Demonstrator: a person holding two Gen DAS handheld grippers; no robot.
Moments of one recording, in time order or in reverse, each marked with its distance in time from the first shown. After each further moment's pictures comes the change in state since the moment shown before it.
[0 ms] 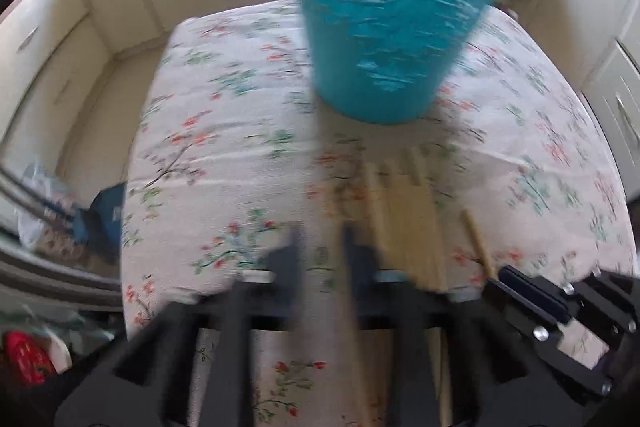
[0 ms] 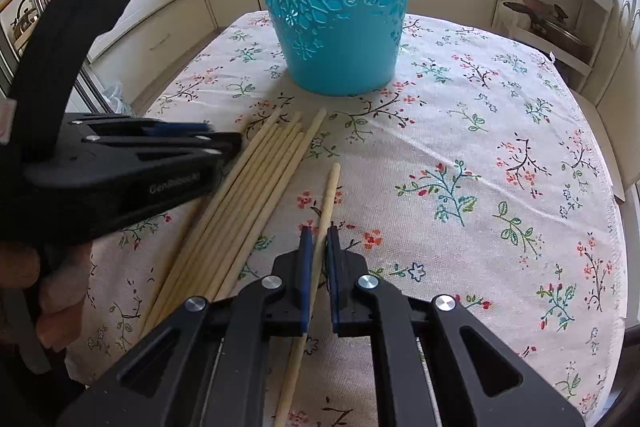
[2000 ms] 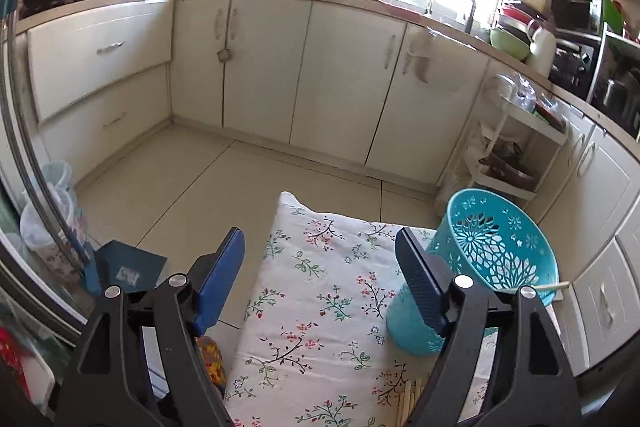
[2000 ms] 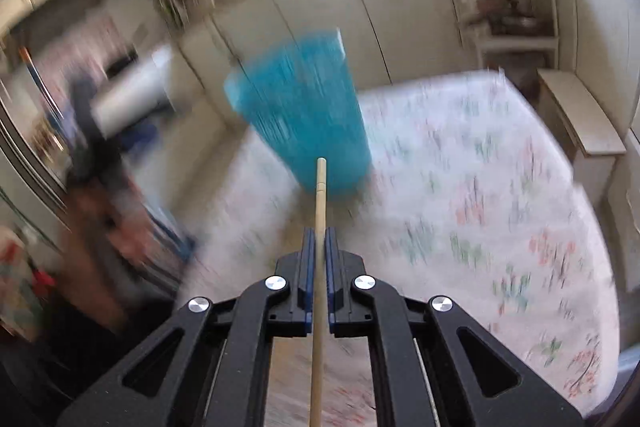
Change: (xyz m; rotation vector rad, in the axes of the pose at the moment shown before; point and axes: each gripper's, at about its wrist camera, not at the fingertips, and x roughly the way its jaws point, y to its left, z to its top) left arm -0.097 0.123 0.061 -0.373 -0.516 0.040; right arm -0.125 -0.043 0.026 0.290 -0.294 0.176
